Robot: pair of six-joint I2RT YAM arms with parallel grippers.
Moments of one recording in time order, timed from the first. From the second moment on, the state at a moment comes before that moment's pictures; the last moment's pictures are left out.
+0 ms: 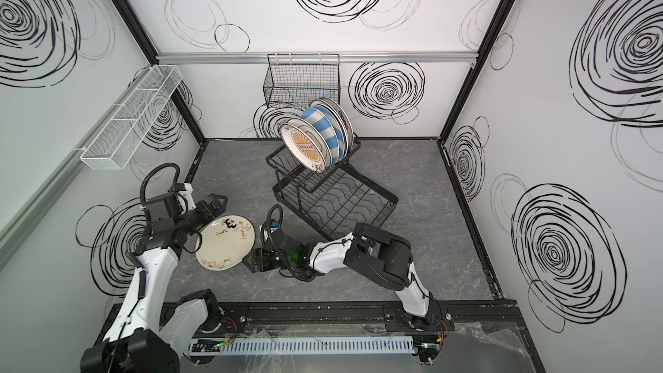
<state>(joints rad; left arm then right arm) 0.36 0.92 0.64 -0.40 0.45 -0.43 1.19 2.05 1.08 0.47 -0.16 0.99</state>
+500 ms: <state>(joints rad) 0.38 0.89 0.63 -0.37 0.47 -0.43 1.09 2.21 1.25 0.50 -0.22 1.01</state>
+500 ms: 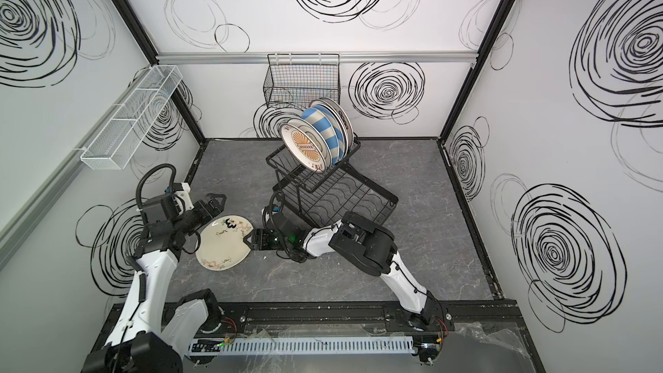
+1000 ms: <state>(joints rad) 0.40 0.88 0.61 -0.37 0.47 -0.43 1.07 2.30 1.35 0.50 -0.24 1.01</state>
